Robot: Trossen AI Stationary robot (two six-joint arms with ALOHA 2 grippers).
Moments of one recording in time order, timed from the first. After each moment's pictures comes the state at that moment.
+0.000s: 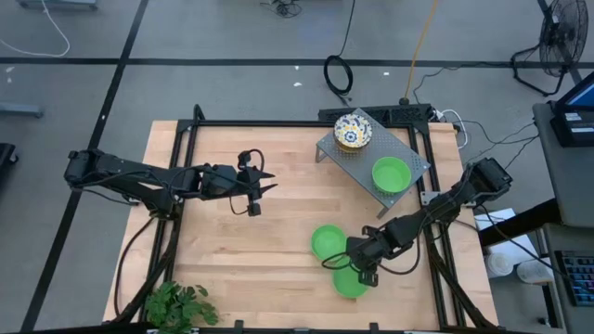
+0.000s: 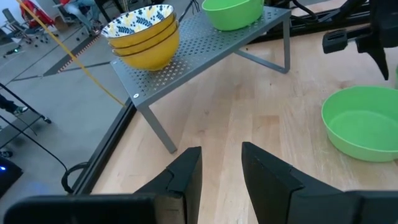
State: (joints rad) left arm -0.05 1.16 0.73 0.04 -0.34 0.17; right arm 0.52 1.56 0.86 -0.48 -0.08 0.76
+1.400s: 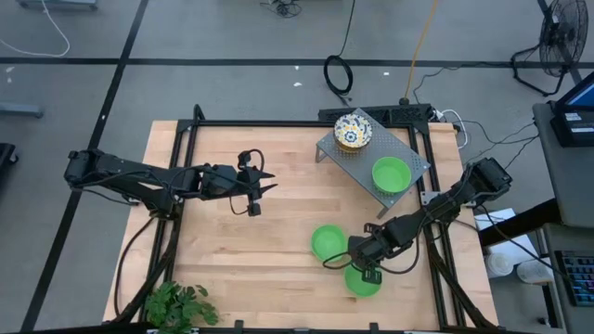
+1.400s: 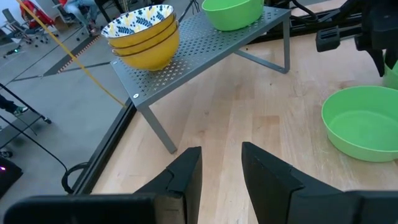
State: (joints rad) left arm -0.05 1.16 0.73 0.04 -0.34 0.17; right arm 0.51 1.56 0.86 -0.57 -0.08 0.71
